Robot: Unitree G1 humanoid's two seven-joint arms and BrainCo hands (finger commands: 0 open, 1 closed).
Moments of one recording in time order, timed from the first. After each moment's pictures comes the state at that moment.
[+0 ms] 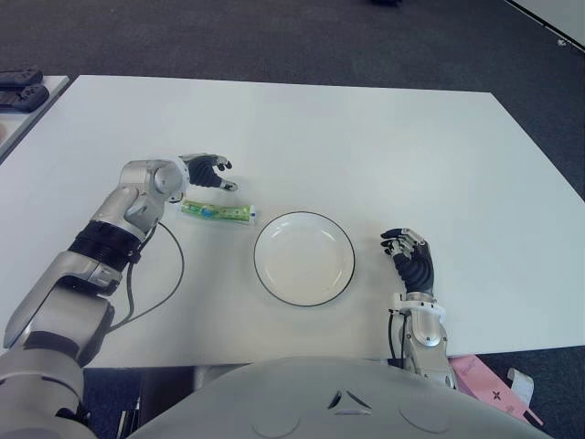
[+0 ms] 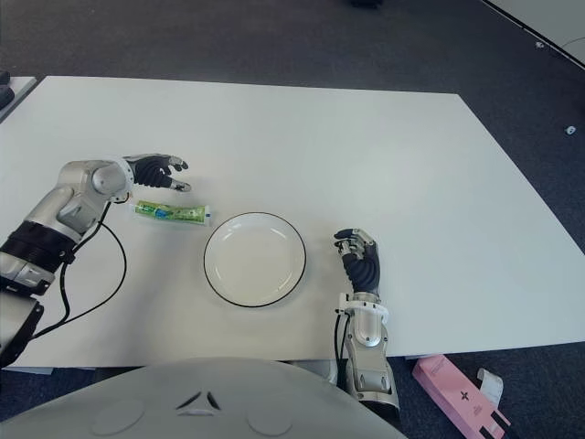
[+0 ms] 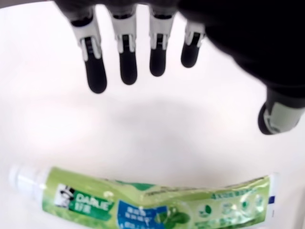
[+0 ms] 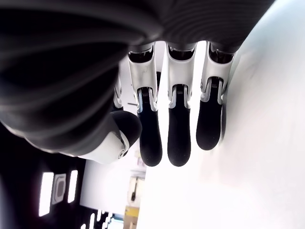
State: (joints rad) left arm -0.49 0.65 -0.40 0.35 0.58 0.12 -0.59; right arm 0.38 -0.02 -0.04 -0.01 -0.14 -0.21 -0.16
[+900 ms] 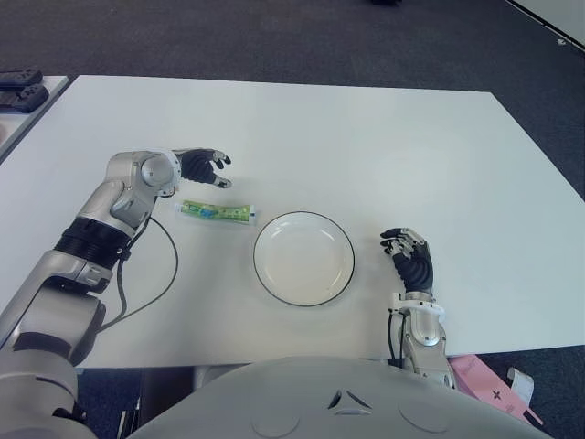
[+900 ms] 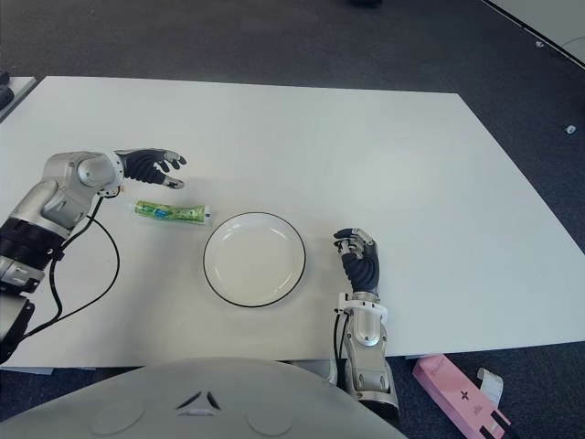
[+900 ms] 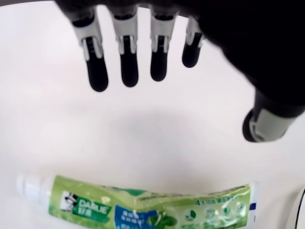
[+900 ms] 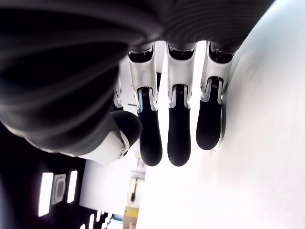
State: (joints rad) left arm -0.49 0.69 -0.35 0.31 0.54 0.11 -0.63; right arm 0.38 -0.02 -0.04 -0.01 -0.15 -0.21 -0.17
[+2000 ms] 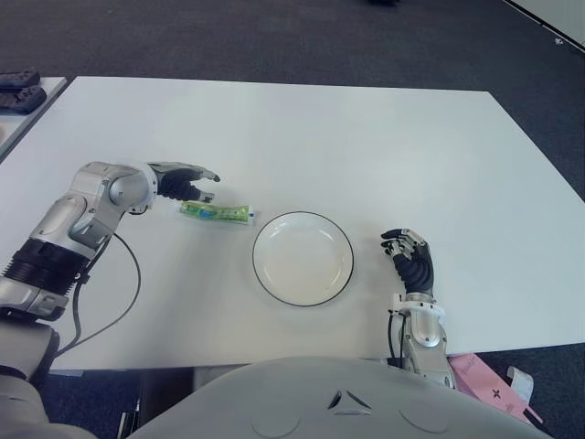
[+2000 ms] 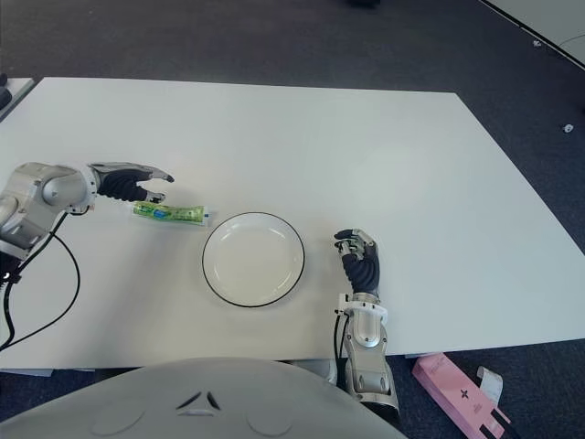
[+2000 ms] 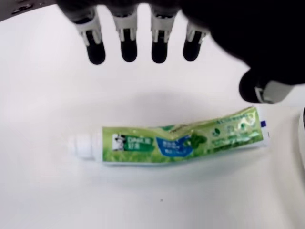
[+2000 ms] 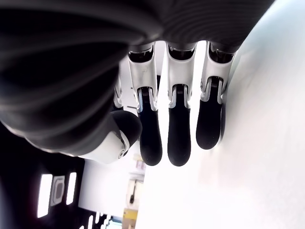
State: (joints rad) left arm -0.32 0.86 -0.32 0.12 0.57 -0.07 -0.70; right arm 0.38 -0.02 -0.04 -0.02 -0.15 -0.20 -0.17
